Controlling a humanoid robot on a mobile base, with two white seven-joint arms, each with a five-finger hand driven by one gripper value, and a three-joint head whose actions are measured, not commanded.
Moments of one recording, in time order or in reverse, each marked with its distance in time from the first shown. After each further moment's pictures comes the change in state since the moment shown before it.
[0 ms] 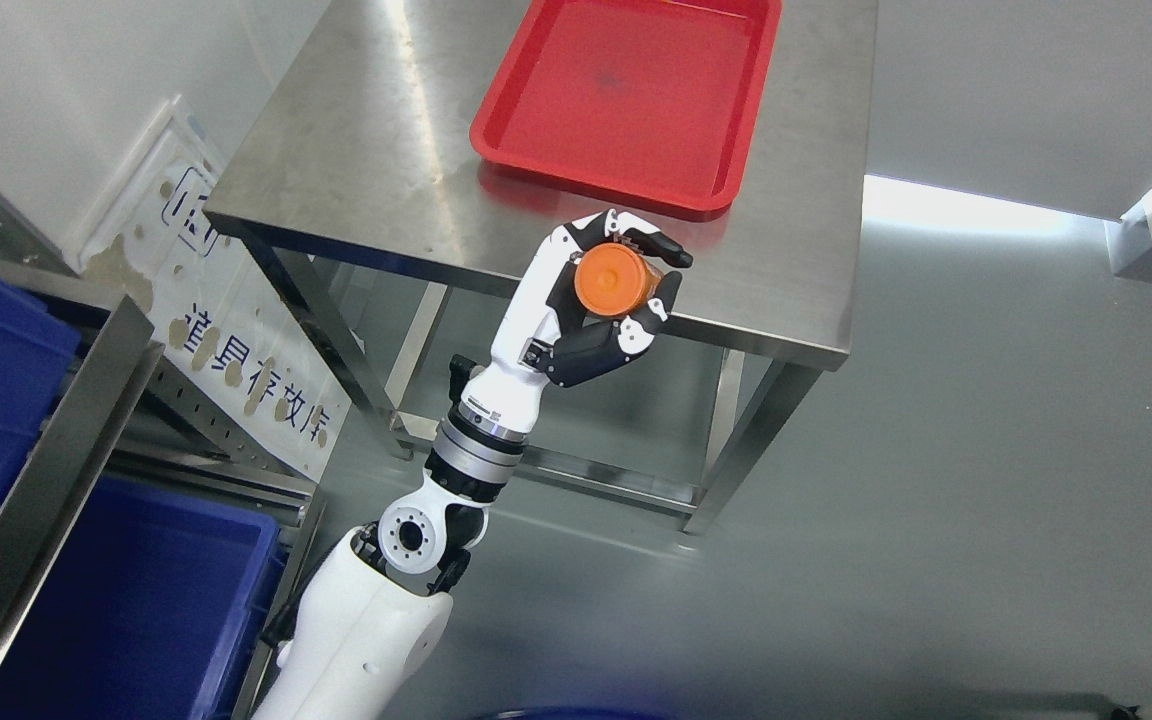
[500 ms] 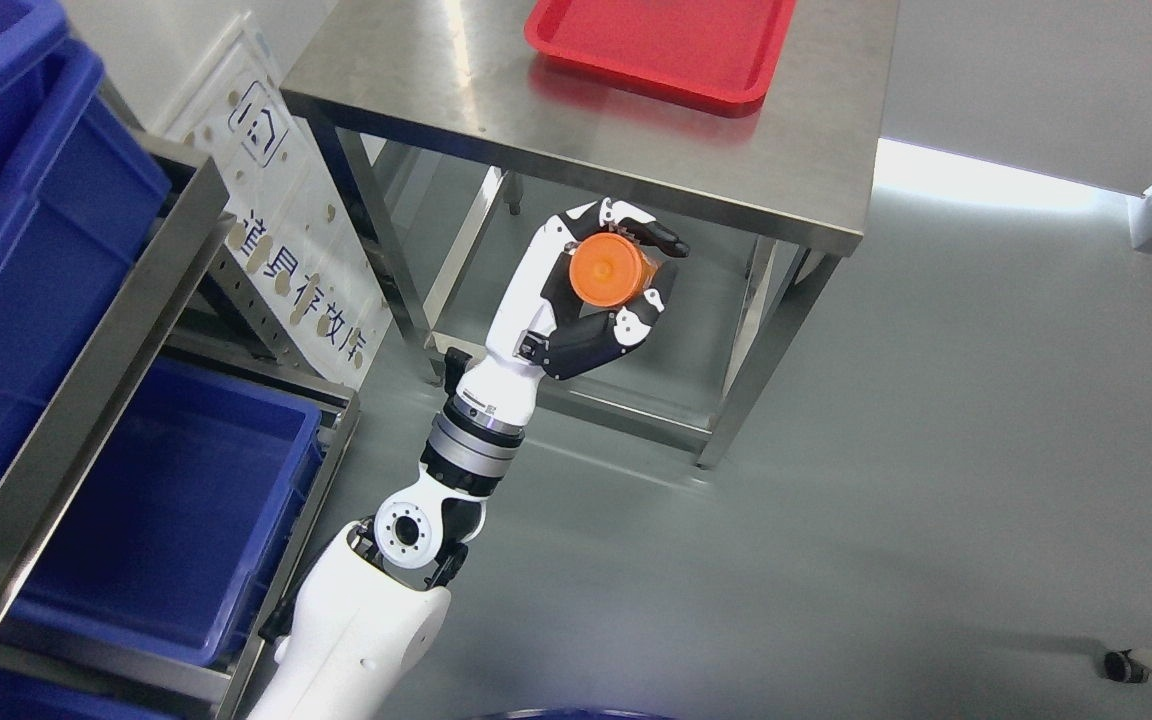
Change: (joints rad) left arm -0.008 0.000 0.010 -0.011 0.000 0.000 0.000; right arm 0.000 0.000 0.000 0.000 0.000 0.000 0.000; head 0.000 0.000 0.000
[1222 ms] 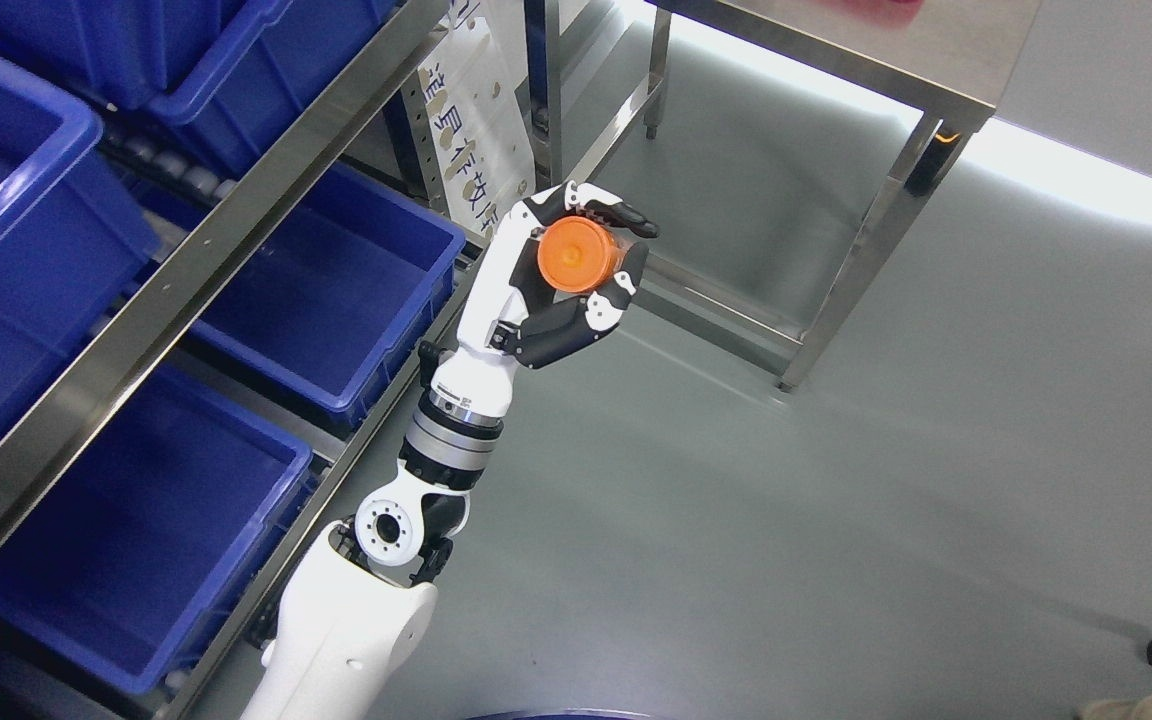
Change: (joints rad) left arm 0.010 0.000 0.041 -0.035 0.001 -0.001 0.000; right arm 0.000 0.000 0.000 0.000 0.000 0.000 0.000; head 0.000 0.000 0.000
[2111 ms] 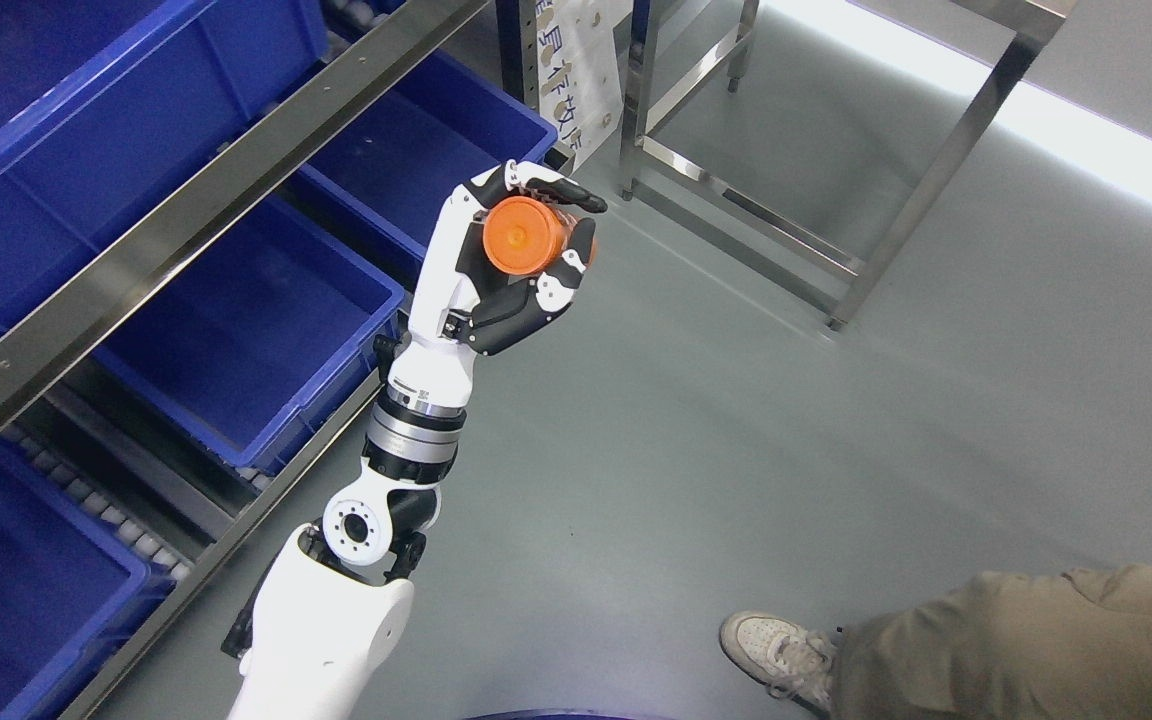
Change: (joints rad) left arm 0.026 0.001 0.076 -0.047 0.000 -0.004 0.000; right arm 0.000 0.000 0.000 0.000 0.000 0.000 0.000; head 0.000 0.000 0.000
